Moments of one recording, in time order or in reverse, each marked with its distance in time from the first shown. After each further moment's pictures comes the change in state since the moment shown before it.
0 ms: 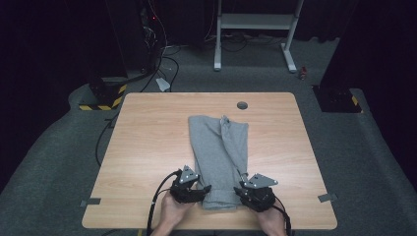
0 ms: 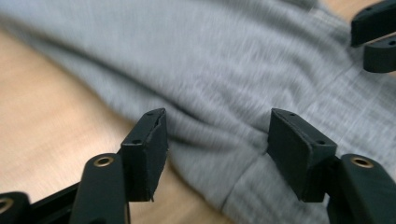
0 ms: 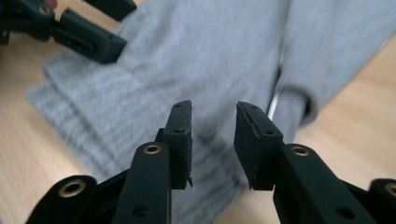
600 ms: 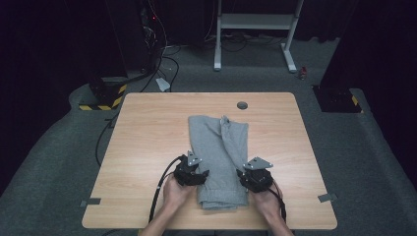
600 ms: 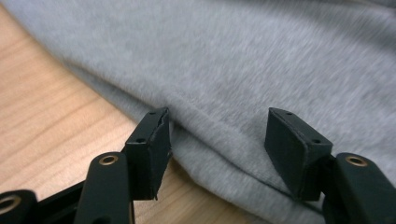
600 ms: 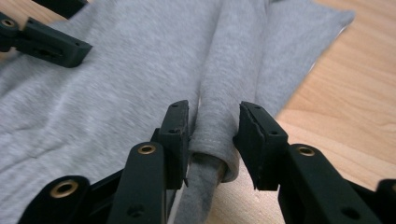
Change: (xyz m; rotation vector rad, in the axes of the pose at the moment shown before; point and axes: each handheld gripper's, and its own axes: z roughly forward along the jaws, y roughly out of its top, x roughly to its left) left arm 0.032 0.015 0.038 0.095 0.130 0.015; right arm -0.031 0.021 0.031 0.037 -0.151 0.037
